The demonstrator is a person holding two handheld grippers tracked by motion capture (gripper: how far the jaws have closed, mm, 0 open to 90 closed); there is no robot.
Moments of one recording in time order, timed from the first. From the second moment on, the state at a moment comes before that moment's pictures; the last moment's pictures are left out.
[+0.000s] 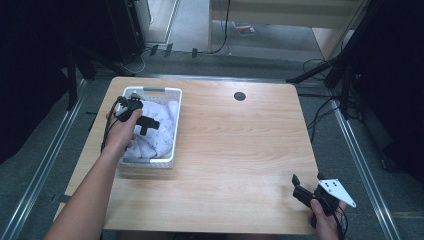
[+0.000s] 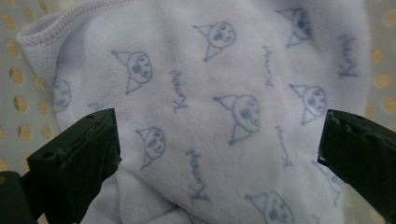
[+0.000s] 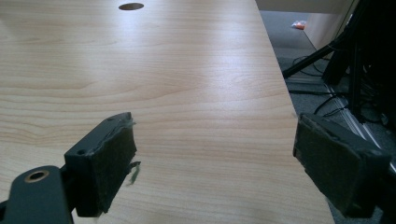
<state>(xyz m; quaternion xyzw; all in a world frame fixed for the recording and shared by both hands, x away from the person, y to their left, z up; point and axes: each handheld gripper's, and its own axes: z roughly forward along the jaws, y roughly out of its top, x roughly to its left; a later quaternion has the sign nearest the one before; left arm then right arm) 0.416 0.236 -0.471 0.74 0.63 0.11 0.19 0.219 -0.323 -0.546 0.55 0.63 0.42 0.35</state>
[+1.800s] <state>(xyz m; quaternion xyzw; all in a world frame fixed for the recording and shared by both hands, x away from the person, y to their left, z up) 0.432 0.220 -0.501 0.77 0.62 0.03 0.17 0.220 -0.323 -0.546 0.56 0.63 0.41 0.35</state>
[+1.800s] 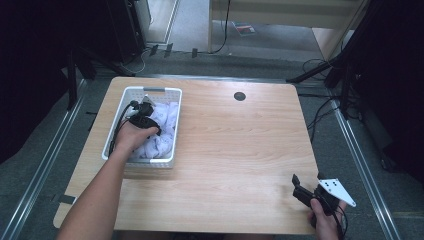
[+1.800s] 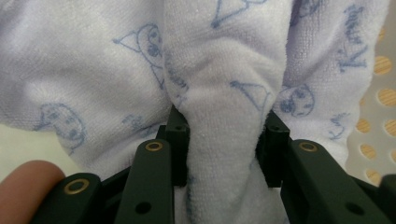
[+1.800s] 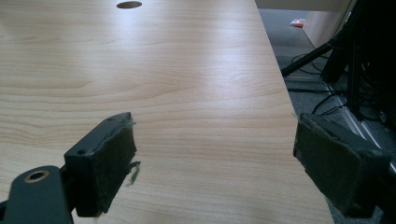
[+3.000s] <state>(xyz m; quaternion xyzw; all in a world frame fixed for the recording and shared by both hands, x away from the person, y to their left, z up) 0.408 0.196 -0.335 0.76 0.59 0.09 0.24 0.219 -0.326 -0.546 0.57 0.62 0.42 0.35</state>
